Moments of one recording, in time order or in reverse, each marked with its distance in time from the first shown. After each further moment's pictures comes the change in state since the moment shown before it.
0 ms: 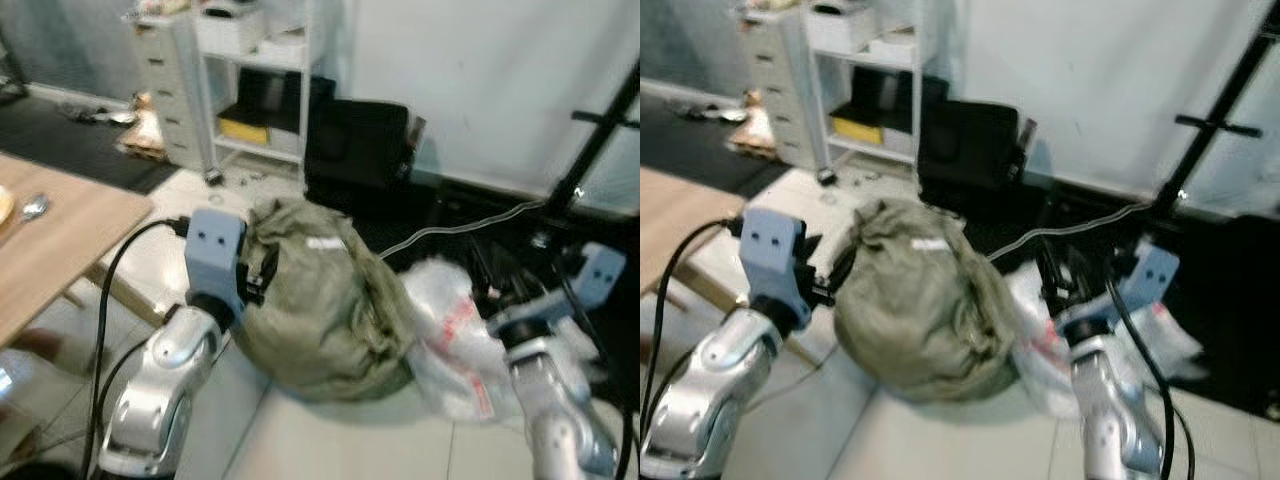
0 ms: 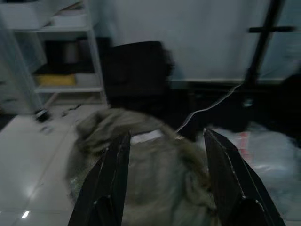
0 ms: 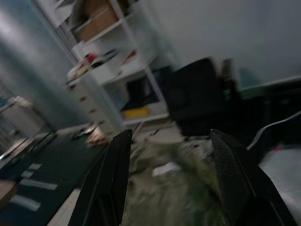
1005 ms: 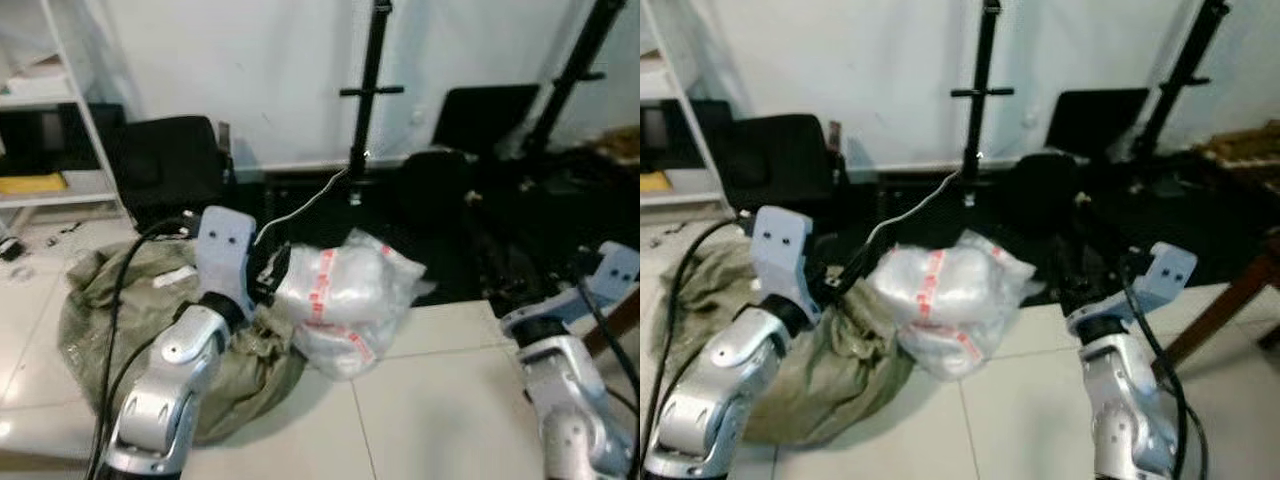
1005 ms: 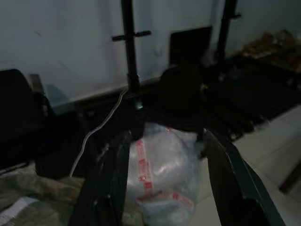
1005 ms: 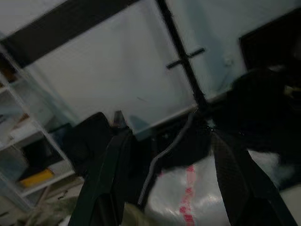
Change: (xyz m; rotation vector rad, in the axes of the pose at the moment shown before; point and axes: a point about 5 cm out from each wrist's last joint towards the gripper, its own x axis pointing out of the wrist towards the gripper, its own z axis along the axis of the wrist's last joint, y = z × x) left arm 0.000 -0.001 -0.002 0.000 0.006 -0.005; right arm 0.001 0.000 0.003 -0.009 0.000 0.003
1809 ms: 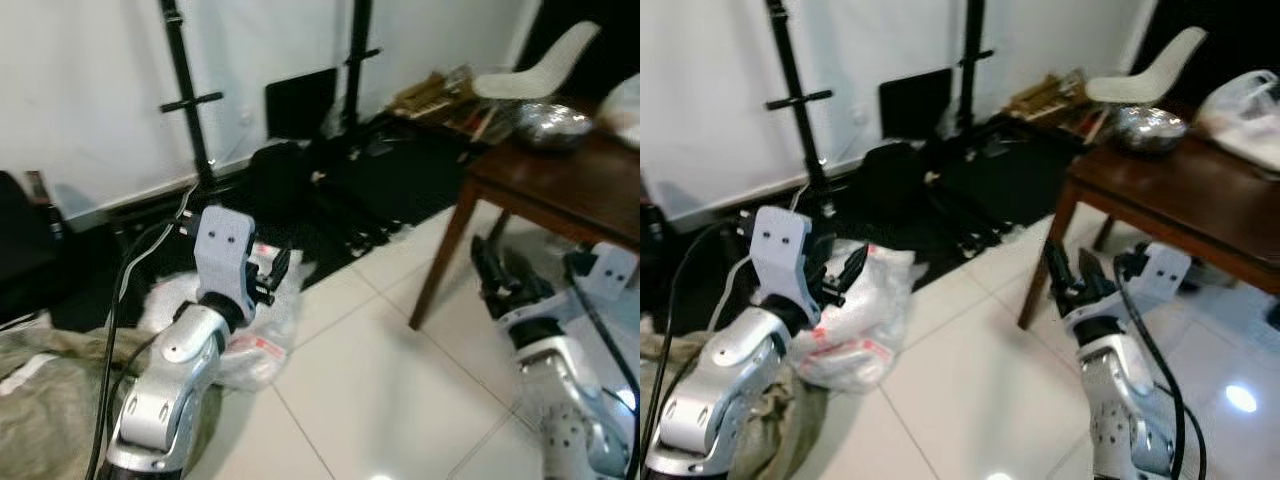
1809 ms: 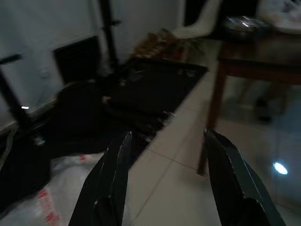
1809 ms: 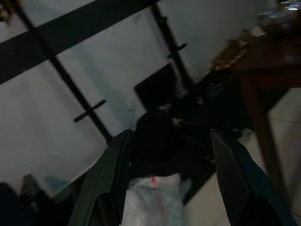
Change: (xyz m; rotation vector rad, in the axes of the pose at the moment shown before) left arm 0.001 -0.001 -0.001 -0.002 0.004 -0.005; right arm 0.000 -0.002 0.000 -0.003 0.001 -0.006
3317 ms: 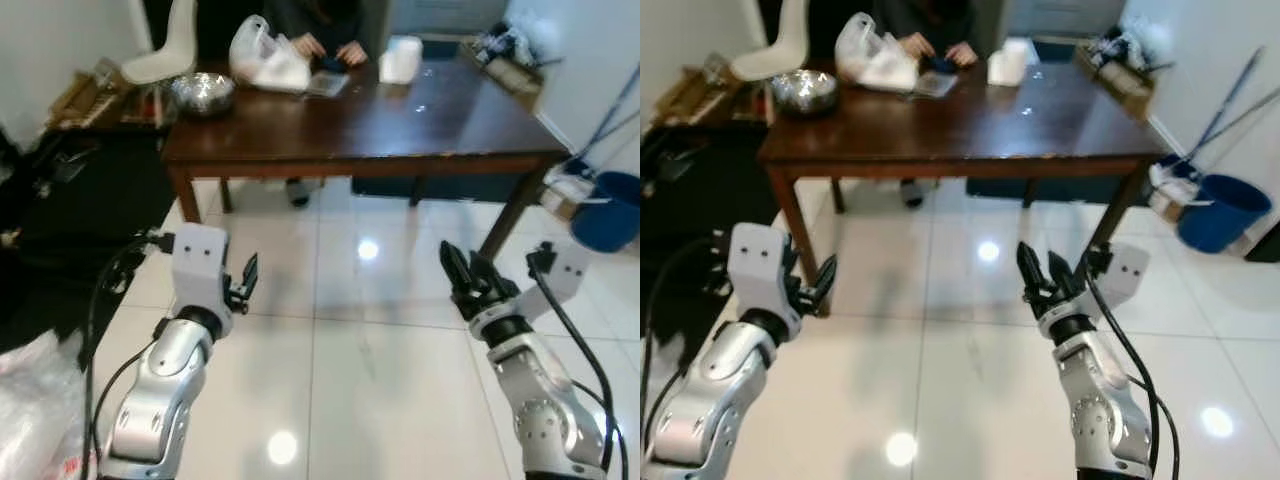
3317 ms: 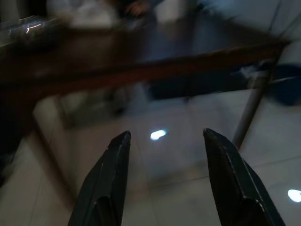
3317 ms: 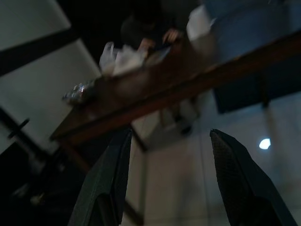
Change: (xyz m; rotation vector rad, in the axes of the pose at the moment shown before) left arm 0.002 0.008 -0.006 -0.002 -0.014 0.099; right arm 0.009 0.008 -0.011 0.014 0.049 0.052
